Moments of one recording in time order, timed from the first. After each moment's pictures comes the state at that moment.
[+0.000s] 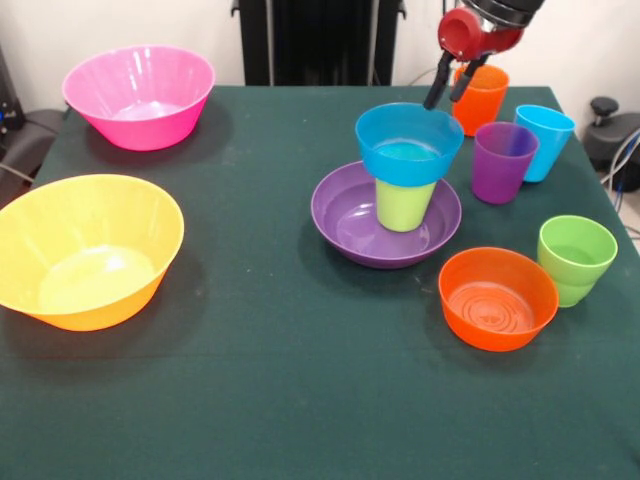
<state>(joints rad) 0.88 0.40 -1.29 1.19 -1.61 -1.10 3.87</state>
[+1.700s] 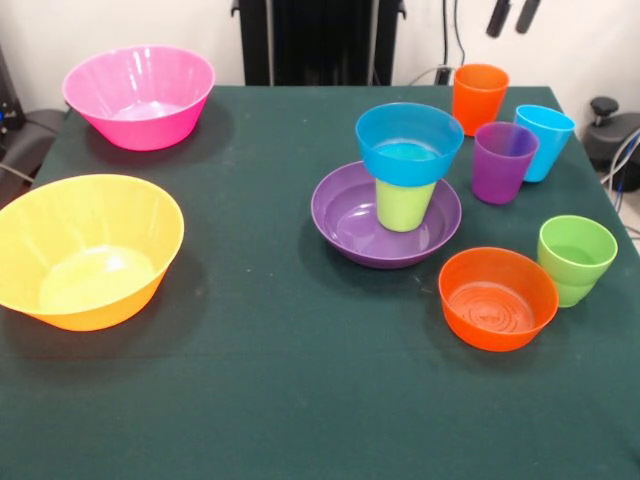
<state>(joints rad) 0.90 0.21 -1.36 1.21 -1.59 -1.14 3.90</state>
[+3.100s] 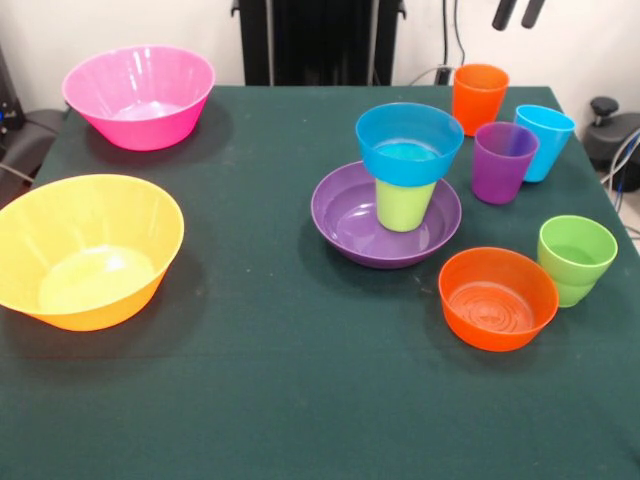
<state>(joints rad) 0.89 0.24 -1.39 1.21 -1.56 -1.14 3.90</state>
